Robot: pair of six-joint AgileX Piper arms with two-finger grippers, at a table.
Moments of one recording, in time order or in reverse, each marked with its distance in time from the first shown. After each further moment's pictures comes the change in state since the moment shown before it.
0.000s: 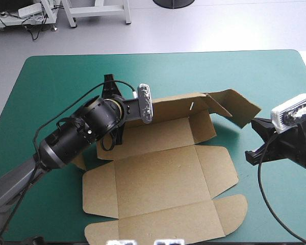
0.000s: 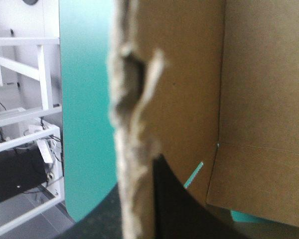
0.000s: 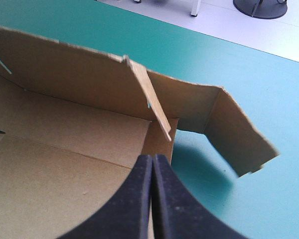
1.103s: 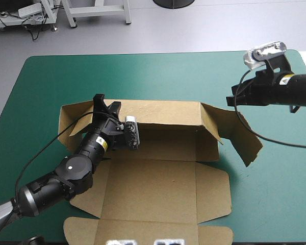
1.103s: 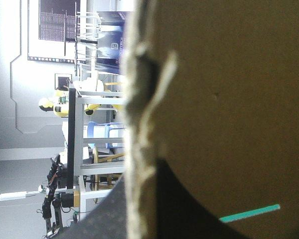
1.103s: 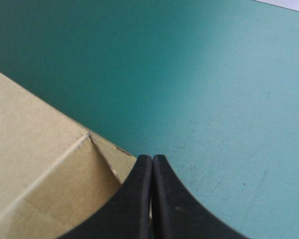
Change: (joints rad) left arm -0.023 -0.276 0.661 0.955 -0.559 -0.818; right arm 0.000 0.500 -0.365 0.037 0.125 0.032
